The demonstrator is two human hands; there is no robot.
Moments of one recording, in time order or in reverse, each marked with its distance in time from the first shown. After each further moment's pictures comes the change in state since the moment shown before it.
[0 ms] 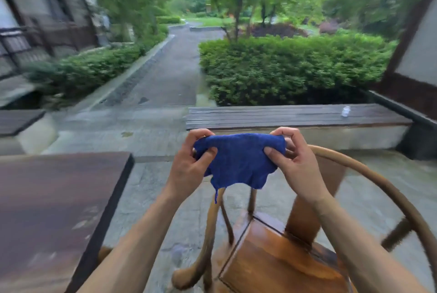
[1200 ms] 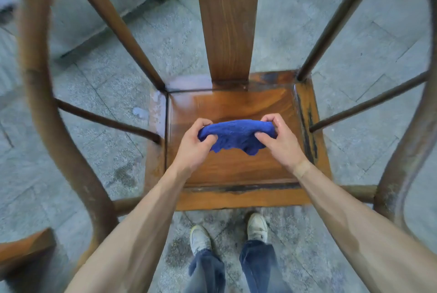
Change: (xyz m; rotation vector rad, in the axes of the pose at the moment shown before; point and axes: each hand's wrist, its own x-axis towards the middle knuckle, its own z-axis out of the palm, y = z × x) left_hand -0.163 -0.433 0.222 0.187 -0.783 -0.650; right_hand -0.272 0.419 -0.083 -0.250 0.440 0.905
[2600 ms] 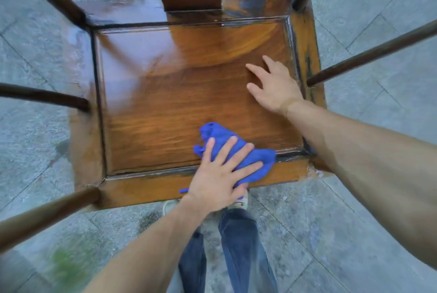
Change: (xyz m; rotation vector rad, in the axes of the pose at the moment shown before) left_hand -0.028 -0.186 0.161 1.098 -0.316 0.773; right_hand 0.116 0.123 -0.013 -0.899 -0.154 0.155
